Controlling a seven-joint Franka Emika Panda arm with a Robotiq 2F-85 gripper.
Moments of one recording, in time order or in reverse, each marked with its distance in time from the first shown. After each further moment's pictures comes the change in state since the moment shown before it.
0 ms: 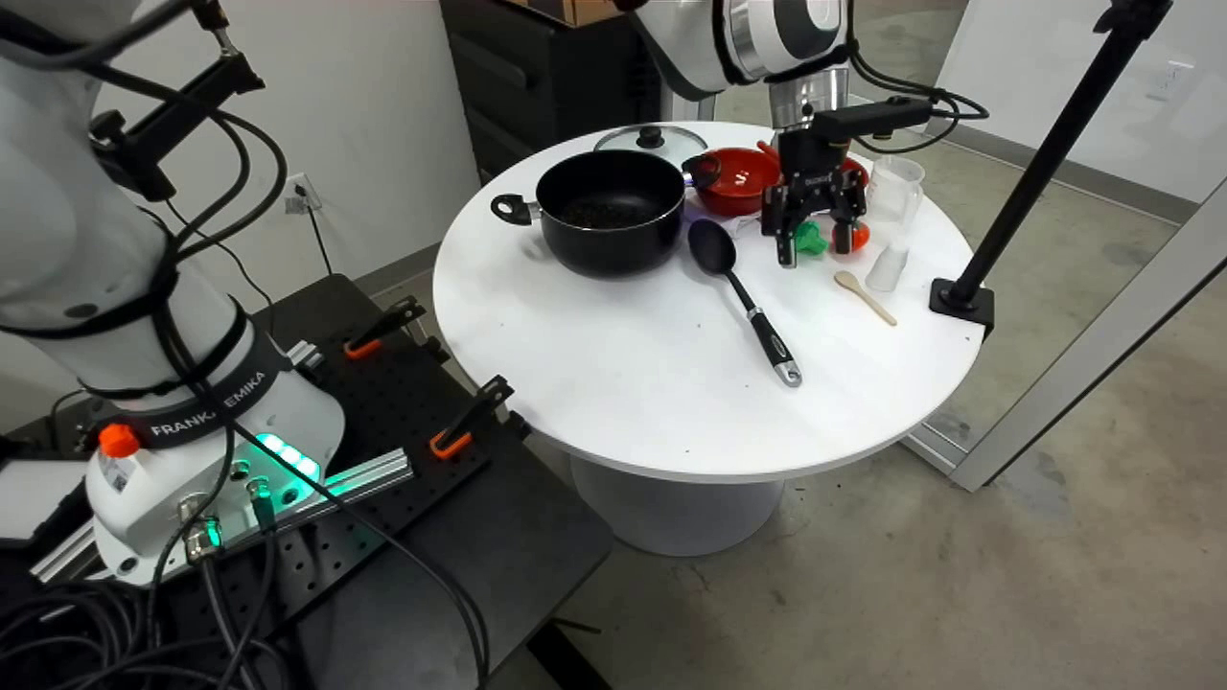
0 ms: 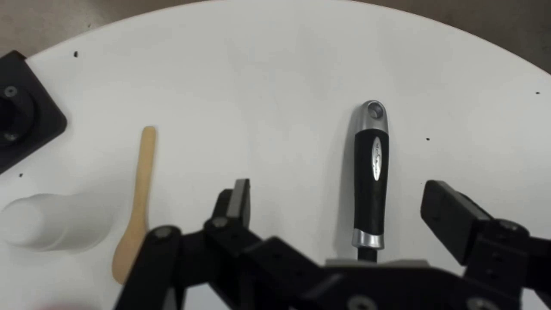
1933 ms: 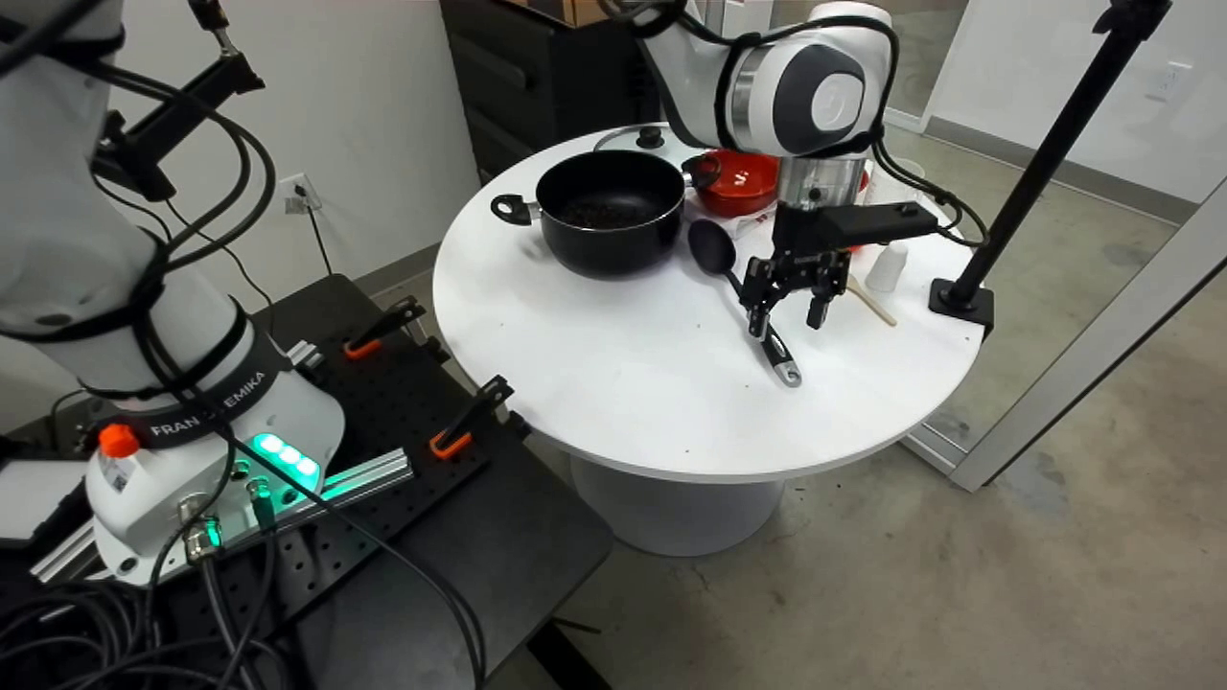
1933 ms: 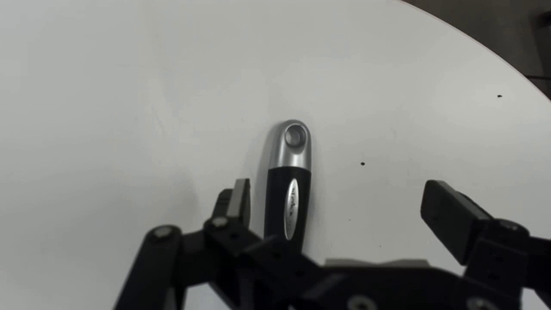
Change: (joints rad) arm -0.200 -0.073 0.059 -0.237 0.171 0.163 -0.216
